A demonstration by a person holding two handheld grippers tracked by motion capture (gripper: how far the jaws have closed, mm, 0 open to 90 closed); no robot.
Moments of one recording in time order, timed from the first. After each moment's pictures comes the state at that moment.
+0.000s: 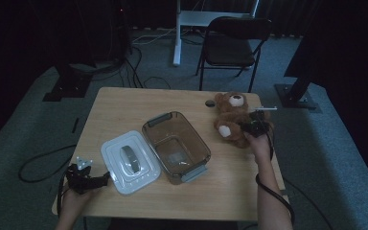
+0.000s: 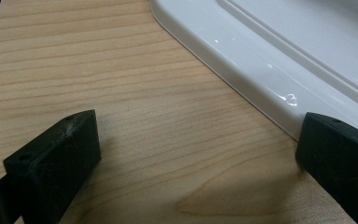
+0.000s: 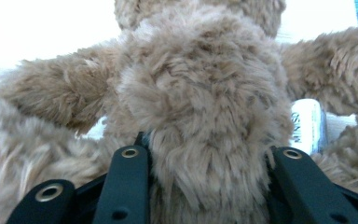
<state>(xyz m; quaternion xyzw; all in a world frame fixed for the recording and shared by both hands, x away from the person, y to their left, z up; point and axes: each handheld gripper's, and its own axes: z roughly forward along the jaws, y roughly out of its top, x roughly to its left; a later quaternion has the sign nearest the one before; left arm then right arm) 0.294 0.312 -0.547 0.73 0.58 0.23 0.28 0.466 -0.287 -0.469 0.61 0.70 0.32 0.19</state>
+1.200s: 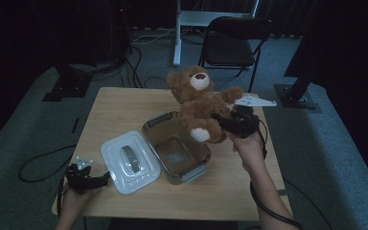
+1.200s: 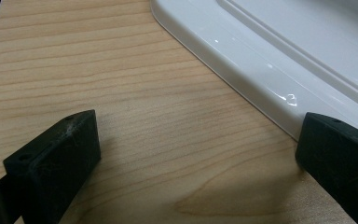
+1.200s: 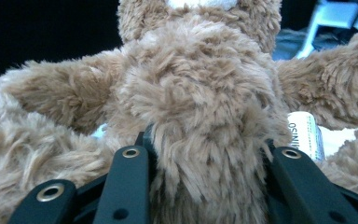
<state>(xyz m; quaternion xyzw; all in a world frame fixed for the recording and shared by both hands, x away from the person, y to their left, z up) 0.294 0.312 -0.546 0.73 0.58 0.23 0.28 0.353 -0.183 -0.319 0.41 0.74 0.50 0.19</state>
